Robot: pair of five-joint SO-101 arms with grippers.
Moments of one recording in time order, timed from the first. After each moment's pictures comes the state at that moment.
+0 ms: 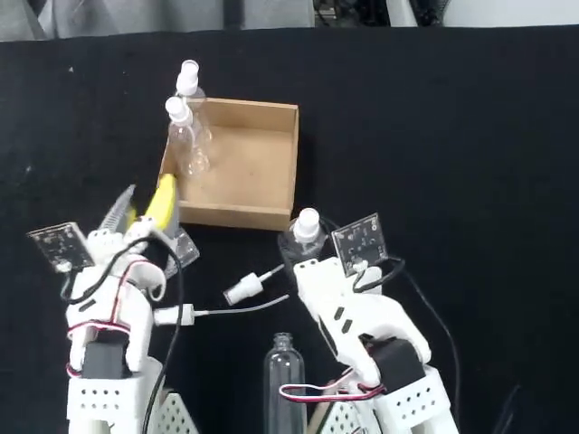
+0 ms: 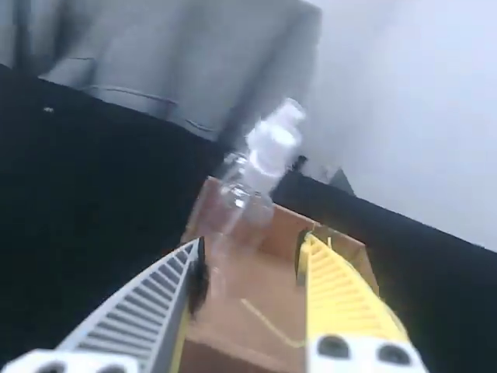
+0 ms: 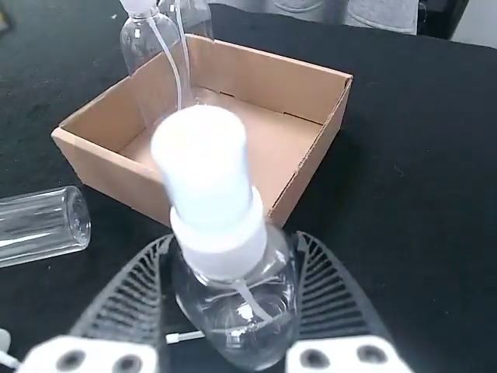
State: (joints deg) left arm -3.8 -103.9 93.3 24.6 21.1; right arm -23.2 -102.9 92.5 45.6 -0.9
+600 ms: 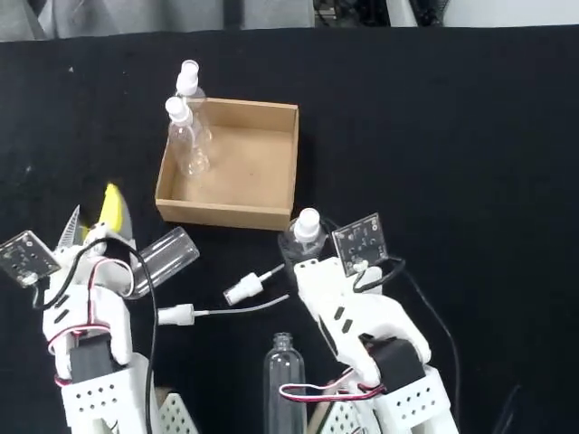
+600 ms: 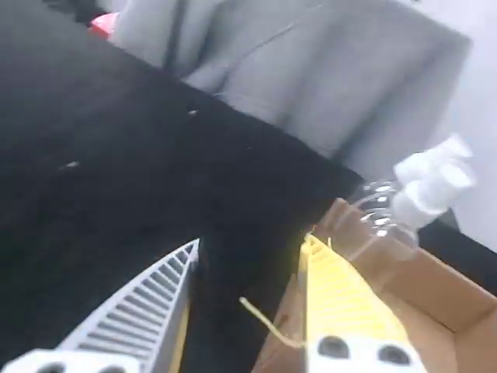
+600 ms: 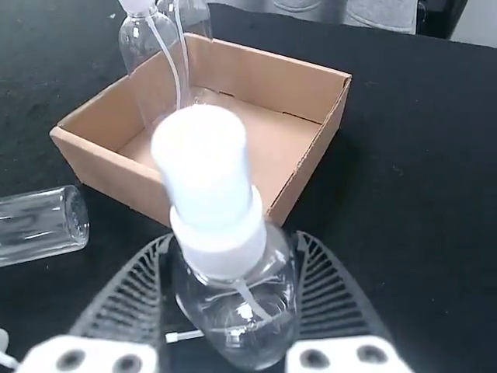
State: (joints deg) left arm -20.1 -103.9 96.0 28.1 21.1; right arm -23.0 -102.9 92.5 45.6 -0.9
